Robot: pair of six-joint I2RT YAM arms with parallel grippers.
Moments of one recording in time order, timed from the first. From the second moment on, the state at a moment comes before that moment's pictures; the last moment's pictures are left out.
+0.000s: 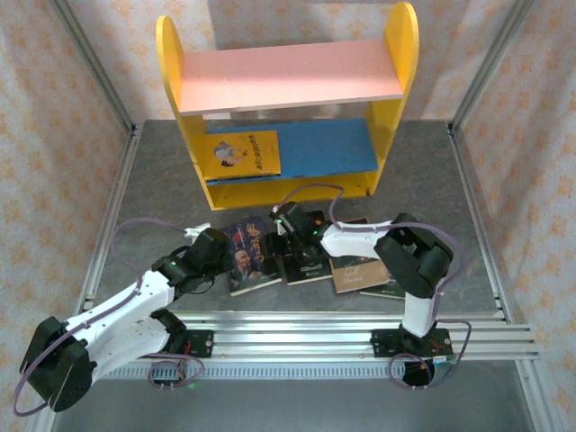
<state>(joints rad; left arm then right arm) -0.57 0.93 0.48 -0.53 -0.24 -0.91 0.87 1.83 1.00 -0.07 -0.23 0.61</state>
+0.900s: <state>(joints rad) -0.50 0.85 0.39 -0.57 -0.20 -0.90 0.91 1.87 1.17 -0.40 -0.18 0.58</state>
